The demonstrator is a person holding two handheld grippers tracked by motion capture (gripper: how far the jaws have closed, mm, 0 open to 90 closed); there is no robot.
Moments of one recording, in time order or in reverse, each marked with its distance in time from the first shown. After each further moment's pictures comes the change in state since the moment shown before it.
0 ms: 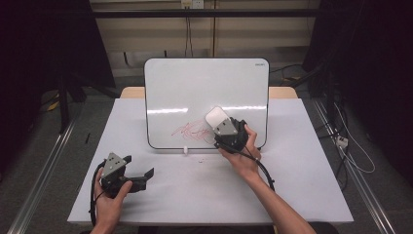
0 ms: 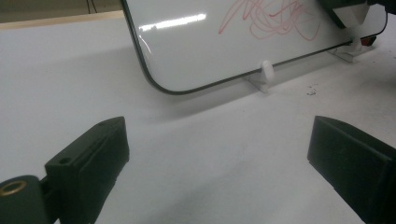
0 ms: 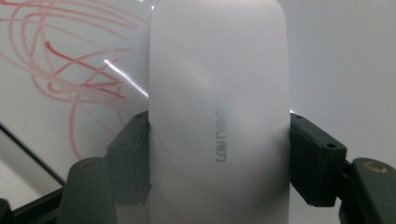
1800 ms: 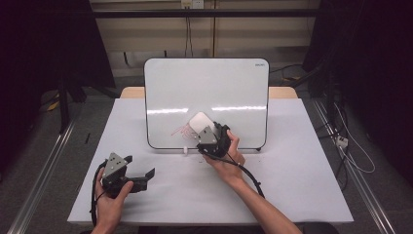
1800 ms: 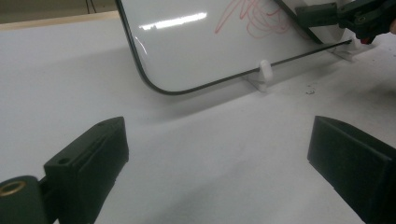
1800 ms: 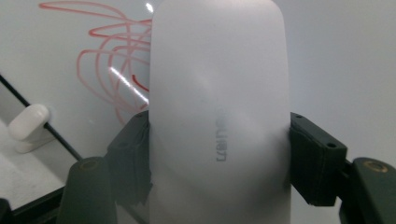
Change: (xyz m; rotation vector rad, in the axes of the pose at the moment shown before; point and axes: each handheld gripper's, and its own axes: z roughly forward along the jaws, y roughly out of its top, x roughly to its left) left arm -0.002 0.000 0.001 0.005 0.001 0.007; right arm 0.054 0.014 0.007 -0.036 0.012 -0.061
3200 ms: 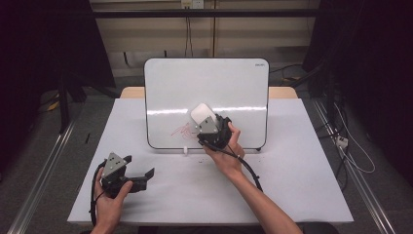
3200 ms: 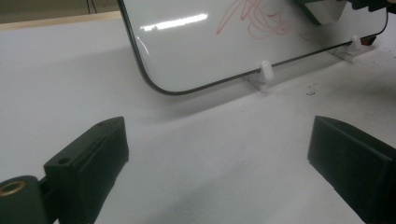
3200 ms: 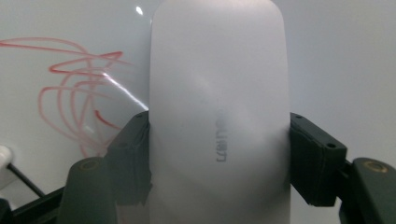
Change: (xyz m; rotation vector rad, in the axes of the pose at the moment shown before) left arm 0.001 0.000 -0.001 -0.003 0.001 -0.002; right arm -0.014 0.017 0.006 -0.001 -0.034 0.043
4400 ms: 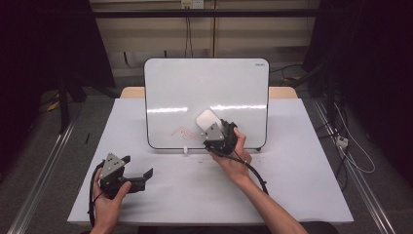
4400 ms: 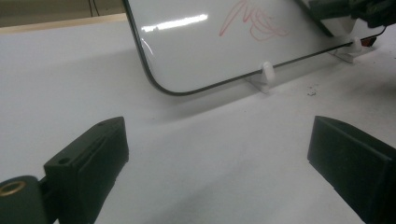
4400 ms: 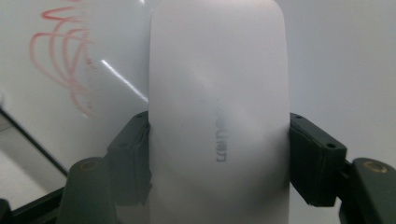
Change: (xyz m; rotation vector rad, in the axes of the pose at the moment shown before) left arm 0.002 -0.001 -0.003 -0.009 0.002 -0.001; right arm -0.012 -0.022 -0.010 0.025 -0.002 -0.029
